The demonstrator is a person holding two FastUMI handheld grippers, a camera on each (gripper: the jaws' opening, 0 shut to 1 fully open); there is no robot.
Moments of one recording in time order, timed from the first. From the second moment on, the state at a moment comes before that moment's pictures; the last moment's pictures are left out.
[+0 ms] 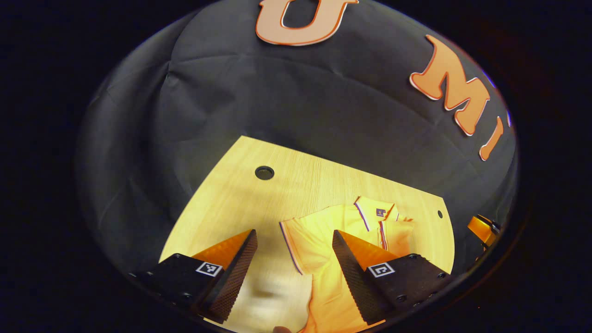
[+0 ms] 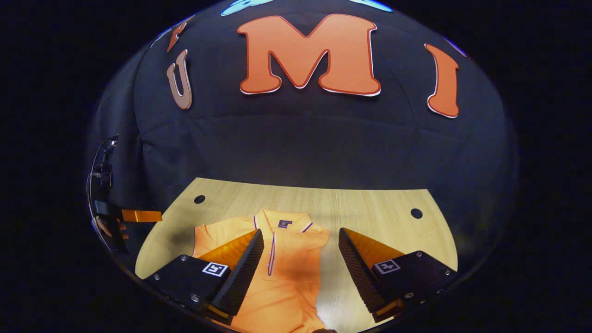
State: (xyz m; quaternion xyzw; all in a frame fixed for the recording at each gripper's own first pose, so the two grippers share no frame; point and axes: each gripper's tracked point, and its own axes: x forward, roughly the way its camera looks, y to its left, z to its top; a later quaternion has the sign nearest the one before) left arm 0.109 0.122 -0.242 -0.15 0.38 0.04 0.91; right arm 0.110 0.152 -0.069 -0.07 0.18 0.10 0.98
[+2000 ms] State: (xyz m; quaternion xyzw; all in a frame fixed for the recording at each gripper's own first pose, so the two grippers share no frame) left arm 0.158 0.069 -0.313 -0.02 0.49 0.11 0.86; right arm 0.074 0.027 -0.079 -0.01 0.21 0.14 0.97
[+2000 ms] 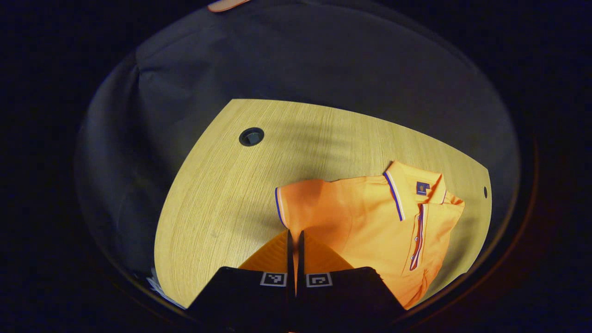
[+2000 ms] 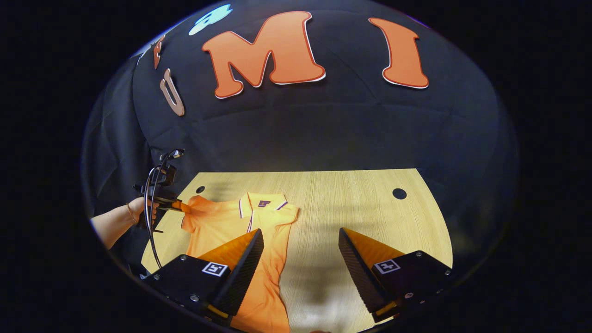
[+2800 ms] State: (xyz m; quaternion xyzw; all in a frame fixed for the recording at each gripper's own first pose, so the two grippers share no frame) left arm 0.149 -0.100 -0.310 0.01 0.51 0.03 0.86; right arm 0.054 -0.016 -0.087 0.00 0.21 0.14 0.97
